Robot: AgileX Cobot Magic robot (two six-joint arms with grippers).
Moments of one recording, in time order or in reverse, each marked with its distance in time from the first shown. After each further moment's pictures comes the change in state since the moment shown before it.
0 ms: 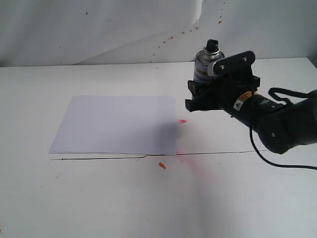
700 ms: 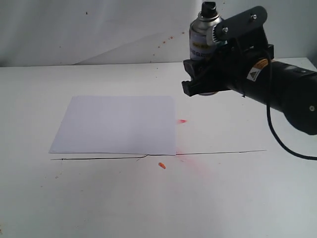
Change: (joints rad) left arm 0.000 0.000 0.000 0.000 0.000 0.000; right arm 0.114 -0.371 0.000 0.156 0.399 -0.205
